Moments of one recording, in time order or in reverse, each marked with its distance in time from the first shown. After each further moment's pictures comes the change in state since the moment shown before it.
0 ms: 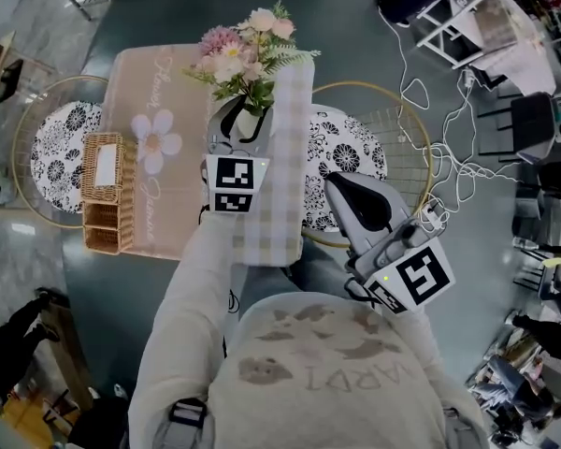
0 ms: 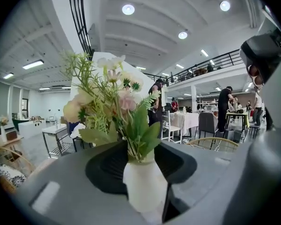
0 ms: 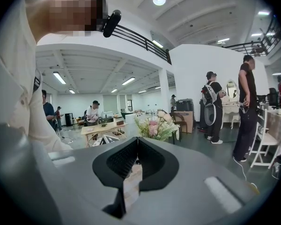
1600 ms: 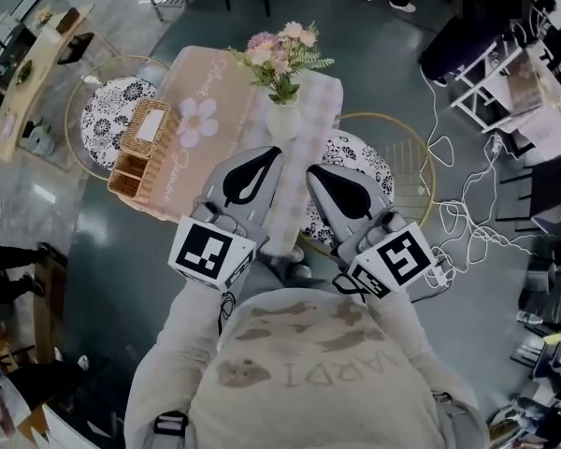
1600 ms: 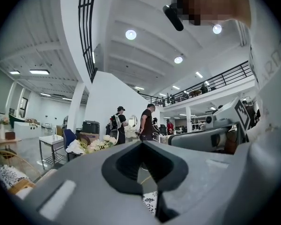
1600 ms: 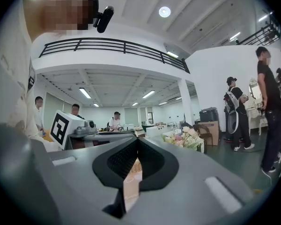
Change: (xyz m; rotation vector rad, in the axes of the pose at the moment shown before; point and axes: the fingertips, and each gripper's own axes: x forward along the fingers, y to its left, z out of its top) left arm -0.203 -0.111 0.142 -0.077 -0.247 -0.048; right arm -0.054 0.058 0.029 -0.040 -0.172 0.282
